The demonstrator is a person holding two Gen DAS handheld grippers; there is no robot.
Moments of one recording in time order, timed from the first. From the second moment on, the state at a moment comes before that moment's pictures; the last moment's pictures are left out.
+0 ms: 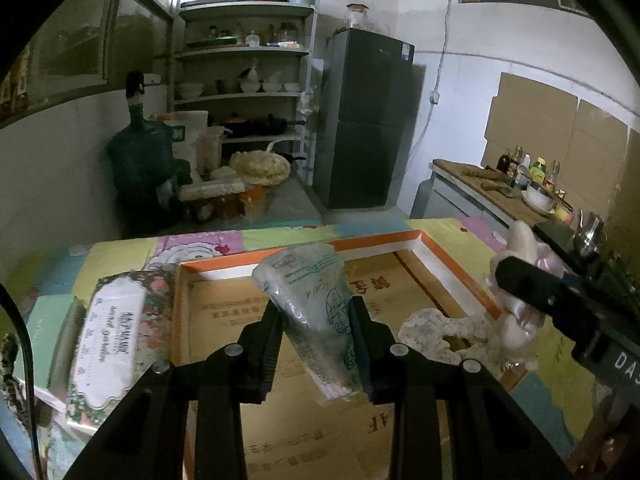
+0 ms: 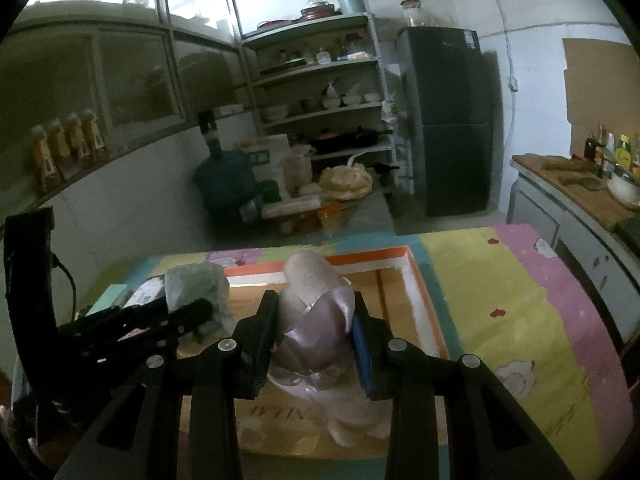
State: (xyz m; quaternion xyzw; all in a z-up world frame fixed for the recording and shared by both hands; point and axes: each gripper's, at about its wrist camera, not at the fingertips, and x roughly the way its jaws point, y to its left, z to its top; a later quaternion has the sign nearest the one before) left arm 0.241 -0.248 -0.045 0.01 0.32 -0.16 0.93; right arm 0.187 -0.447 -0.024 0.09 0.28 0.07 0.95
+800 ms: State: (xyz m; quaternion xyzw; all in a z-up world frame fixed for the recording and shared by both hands) left arm 0.218 -0.290 -0.051 0.02 0.34 -0.23 0.91; right arm 0.219 -0.461 -0.047 0.10 0.30 0.08 0.95
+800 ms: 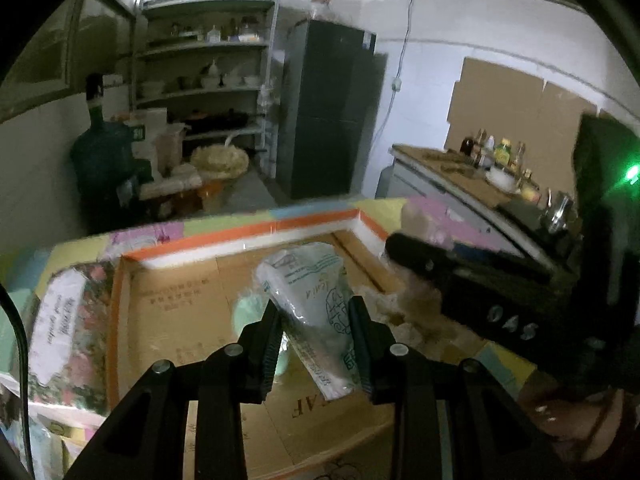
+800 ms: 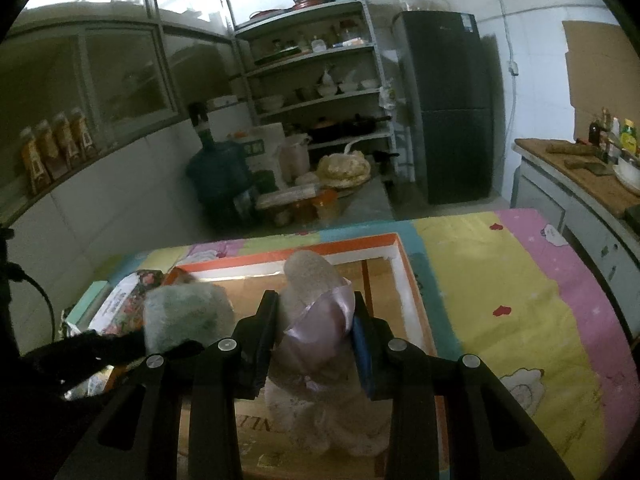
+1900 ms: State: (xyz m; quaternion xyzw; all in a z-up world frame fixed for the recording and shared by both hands) left arm 0.230 -0.273 -0.062 0.01 0.35 -0.17 0.92; right arm 0.232 -0.460 -0.058 0.16 0.30 0.13 0.93
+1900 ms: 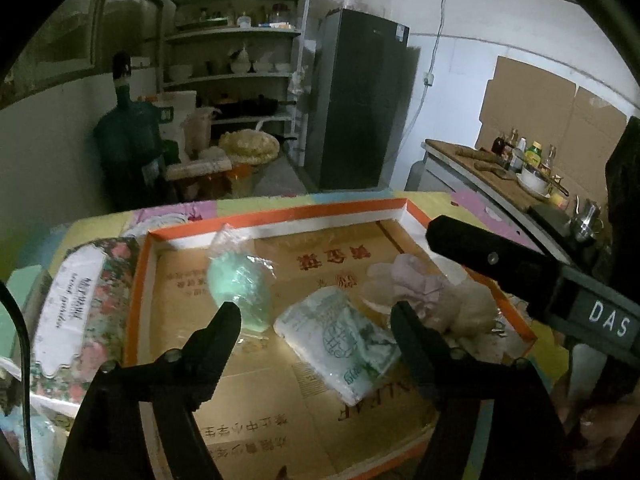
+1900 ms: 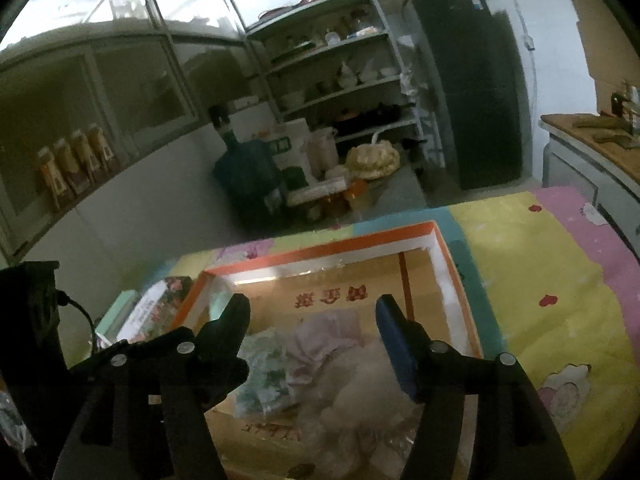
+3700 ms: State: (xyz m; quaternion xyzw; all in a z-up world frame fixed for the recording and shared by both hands) left arm 0.114 -0.101 -0.001 -0.01 0.26 -0.08 0.96; right arm 0.107 -0.286 0.025 0.09 0.23 0.16 0.95
